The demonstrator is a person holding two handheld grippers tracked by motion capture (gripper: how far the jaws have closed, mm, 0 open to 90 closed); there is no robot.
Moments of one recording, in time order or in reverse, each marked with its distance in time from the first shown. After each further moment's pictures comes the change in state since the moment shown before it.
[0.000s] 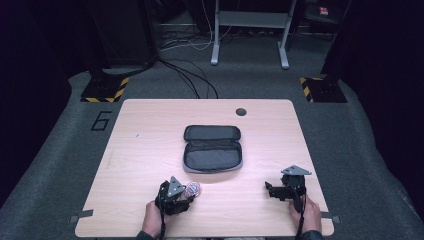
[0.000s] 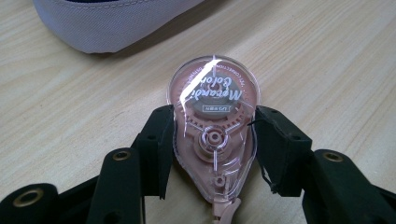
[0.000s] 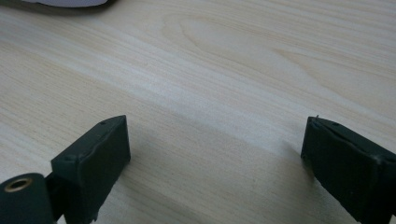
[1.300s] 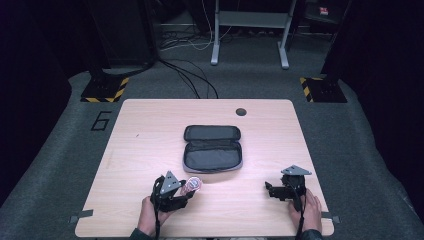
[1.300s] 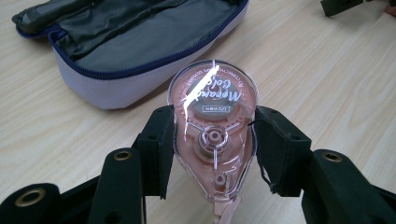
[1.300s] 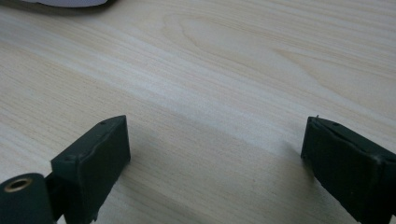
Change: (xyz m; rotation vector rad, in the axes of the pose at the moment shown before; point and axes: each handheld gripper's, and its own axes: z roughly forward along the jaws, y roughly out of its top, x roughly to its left) left arm 0.001 0.030 -0.033 -0.087 -0.055 0.016; right arm 0.000 0.000 0.000 0.000 0.002 0.003
